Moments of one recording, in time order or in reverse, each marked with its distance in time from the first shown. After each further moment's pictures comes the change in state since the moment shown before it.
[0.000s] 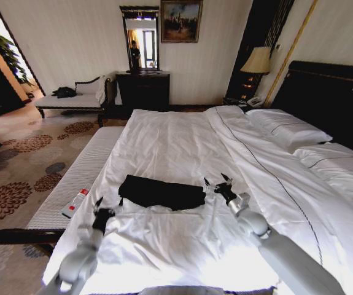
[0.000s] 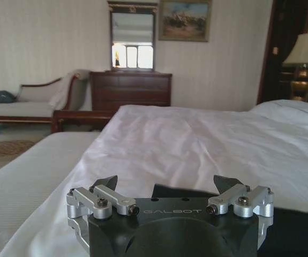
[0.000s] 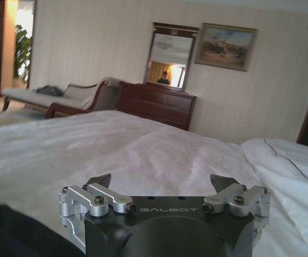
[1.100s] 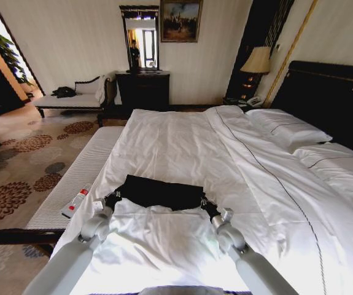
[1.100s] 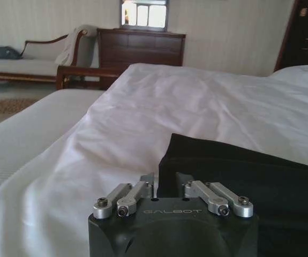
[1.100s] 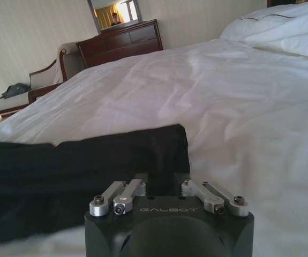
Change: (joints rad) left arm -0.137 0.016 0.133 0.215 -0.100 0.004 -0.031; right arm -0.293 0.299 0.044 0.083 0.167 -0.081 0.129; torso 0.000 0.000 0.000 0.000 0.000
